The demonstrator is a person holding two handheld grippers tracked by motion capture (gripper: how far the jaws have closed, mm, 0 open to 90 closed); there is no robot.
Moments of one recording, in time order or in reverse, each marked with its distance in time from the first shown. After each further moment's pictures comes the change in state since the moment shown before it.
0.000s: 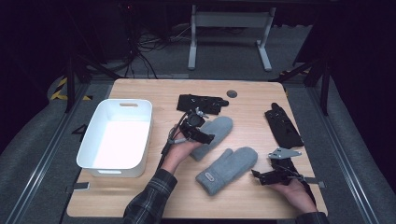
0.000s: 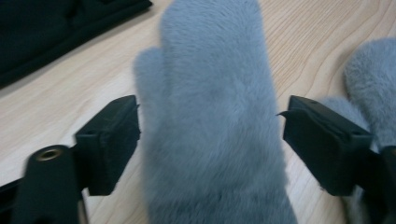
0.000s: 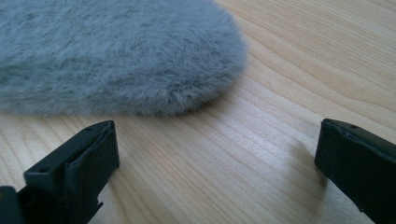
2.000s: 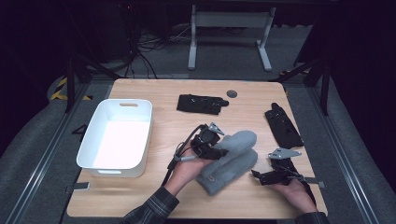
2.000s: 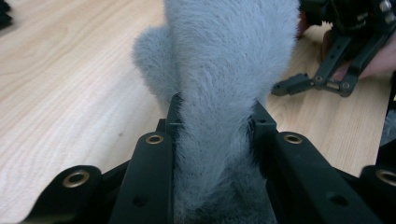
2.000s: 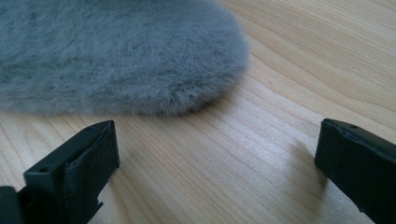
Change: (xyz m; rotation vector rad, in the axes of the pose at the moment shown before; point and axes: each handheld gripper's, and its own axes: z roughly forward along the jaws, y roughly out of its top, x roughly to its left) left arm -0.087 -0.007 -0.046 -0.007 -0.185 0.076; right arm 0.000 0.000 0.000 0.000 0.004 -0.004
